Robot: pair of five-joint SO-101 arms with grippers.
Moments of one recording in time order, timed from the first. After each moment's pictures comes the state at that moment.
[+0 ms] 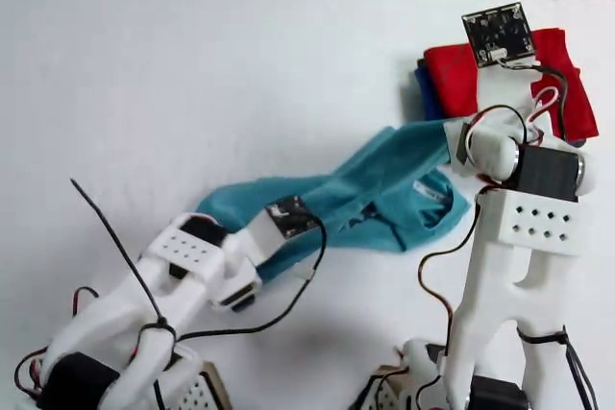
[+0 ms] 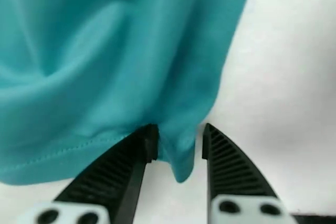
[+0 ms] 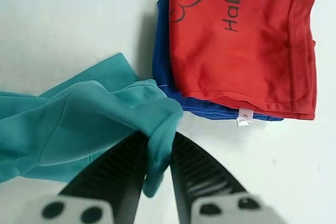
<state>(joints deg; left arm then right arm) 15.7 -24.5 63.8 58.1 -30.8 6.9 -28.3 9.3 78.2 24.3</state>
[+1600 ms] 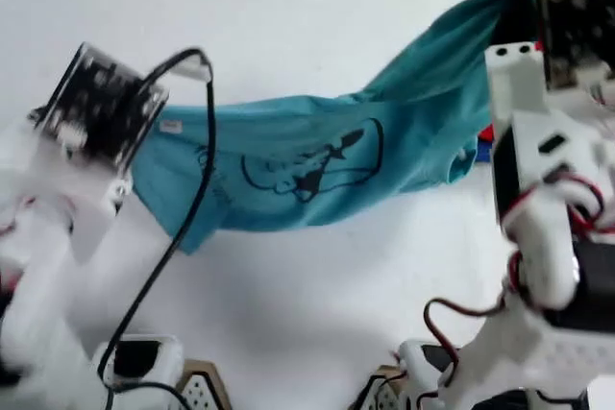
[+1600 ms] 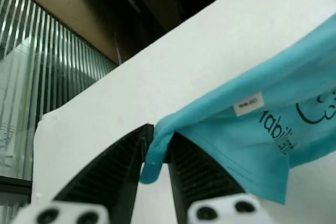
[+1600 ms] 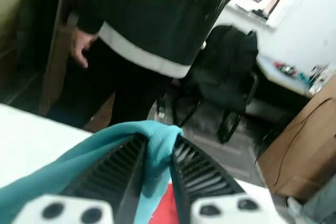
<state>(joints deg) -9.0 -42.6 -21.1 101.4 -32.6 2.3 -28.4 -37.5 78.1 24.3</state>
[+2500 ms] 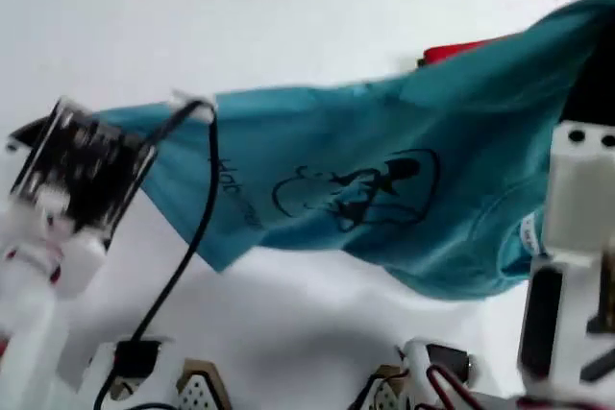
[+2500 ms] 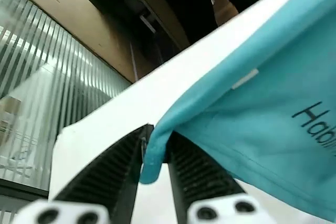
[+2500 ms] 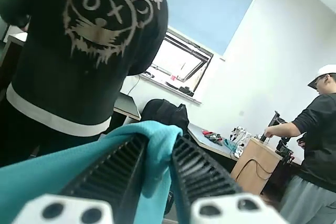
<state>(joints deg) -9.0 -48.1 -21.6 101.3 -32.8 8.0 -33.1 -55.5 80.1 27.4</state>
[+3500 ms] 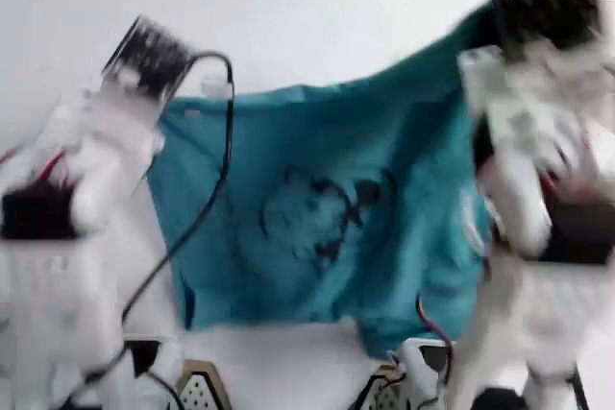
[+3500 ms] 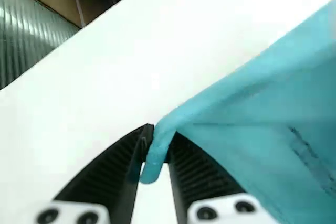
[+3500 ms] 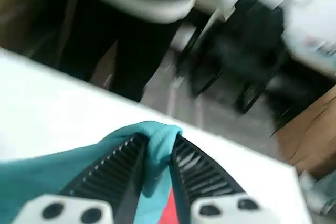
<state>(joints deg) -9.2 -34.8 7.5 78.8 -32.5 0.0 -27.9 -13.2 67.2 27.4</state>
